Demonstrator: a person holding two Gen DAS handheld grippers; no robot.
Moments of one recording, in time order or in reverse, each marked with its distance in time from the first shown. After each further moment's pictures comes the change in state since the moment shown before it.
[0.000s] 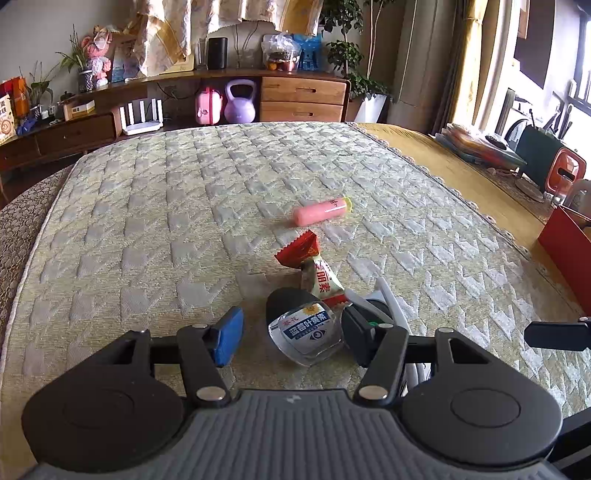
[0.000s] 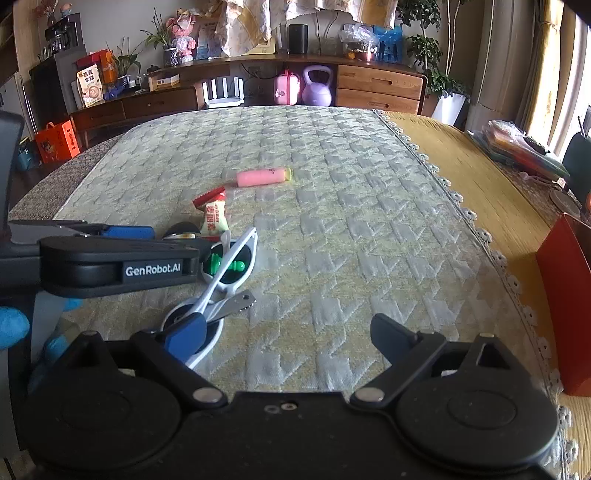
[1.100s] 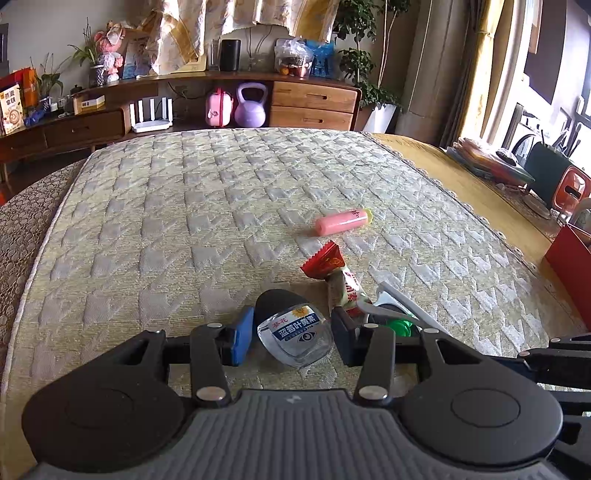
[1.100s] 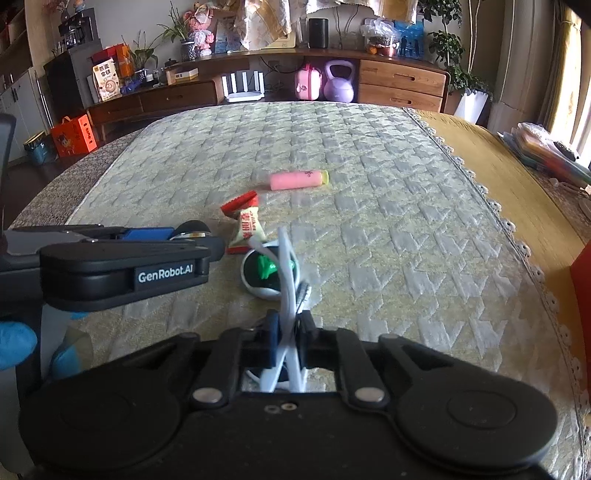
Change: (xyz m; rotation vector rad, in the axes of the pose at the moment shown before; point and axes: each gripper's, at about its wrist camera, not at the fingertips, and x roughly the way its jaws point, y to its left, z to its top) left arm 0.000 0.018 0.002 -0.047 -0.018 0.004; right arm 0.016 0.017 0.012 -0.014 0.025 0.064
